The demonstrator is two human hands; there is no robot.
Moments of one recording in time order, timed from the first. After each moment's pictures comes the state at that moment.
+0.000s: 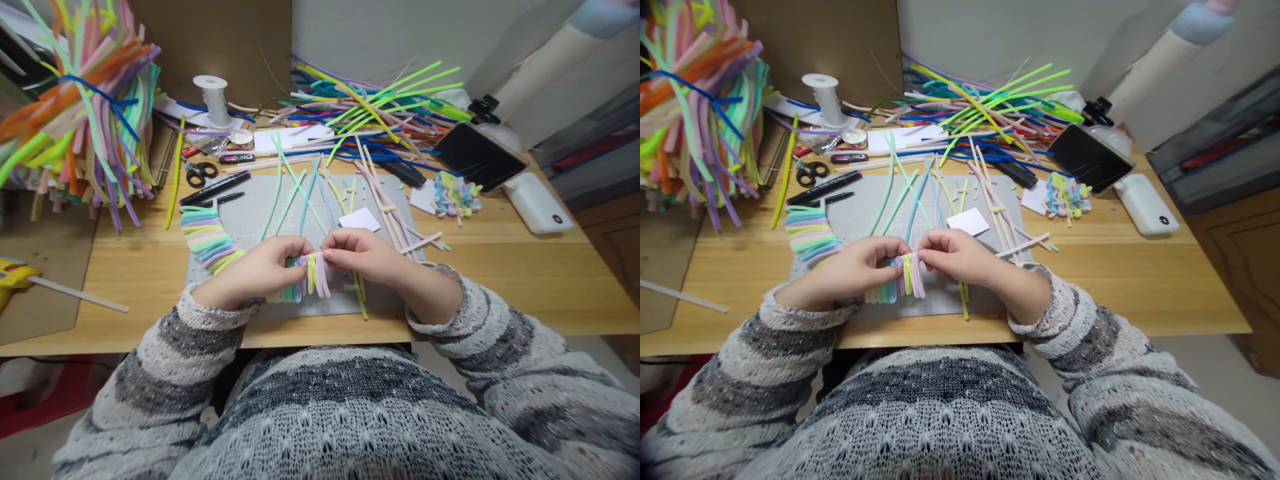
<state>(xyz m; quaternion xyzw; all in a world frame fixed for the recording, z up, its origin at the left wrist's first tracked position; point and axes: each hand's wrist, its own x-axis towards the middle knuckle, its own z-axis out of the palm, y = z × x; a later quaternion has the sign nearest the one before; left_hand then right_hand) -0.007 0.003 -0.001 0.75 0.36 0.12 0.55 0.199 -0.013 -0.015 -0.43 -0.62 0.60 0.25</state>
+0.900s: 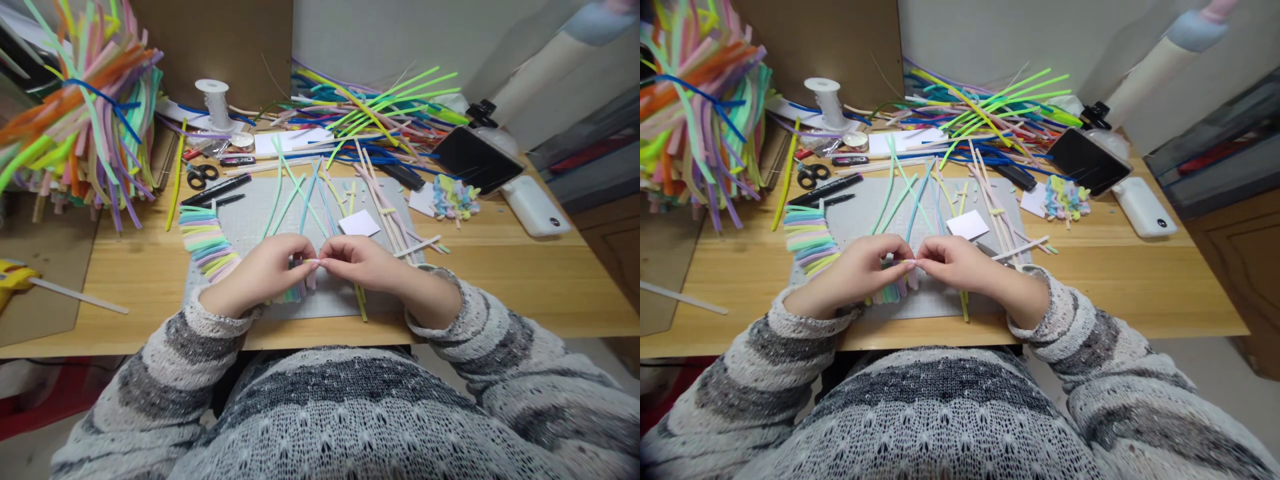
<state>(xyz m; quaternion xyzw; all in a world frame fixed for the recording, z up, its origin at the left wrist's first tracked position) -0.004 -0.002 -0.001 0.83 0.38 0.17 0.37 0.196 -0.016 -0.015 -0.43 -0.69 0.53 0.23</state>
